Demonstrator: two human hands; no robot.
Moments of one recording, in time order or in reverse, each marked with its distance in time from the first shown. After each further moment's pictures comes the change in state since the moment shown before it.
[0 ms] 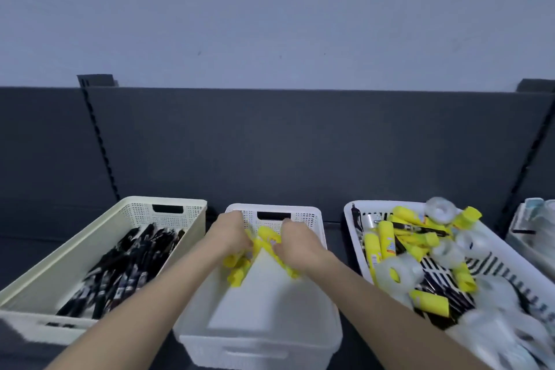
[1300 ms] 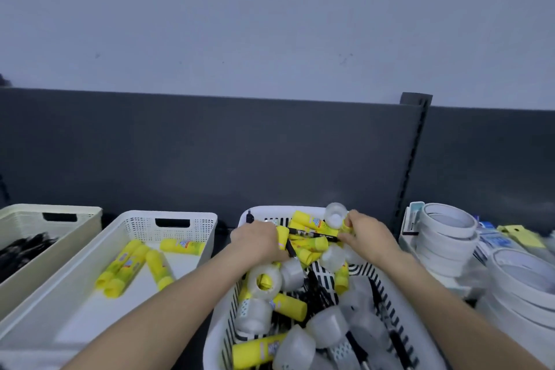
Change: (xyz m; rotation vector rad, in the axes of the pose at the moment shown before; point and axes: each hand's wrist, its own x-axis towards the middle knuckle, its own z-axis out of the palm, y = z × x) left_hand -0.041 0.227 0.088 0.312 -0.060 0.213; right_hand -0.036 0.280 -0.142 -0.308 0.306 0.071
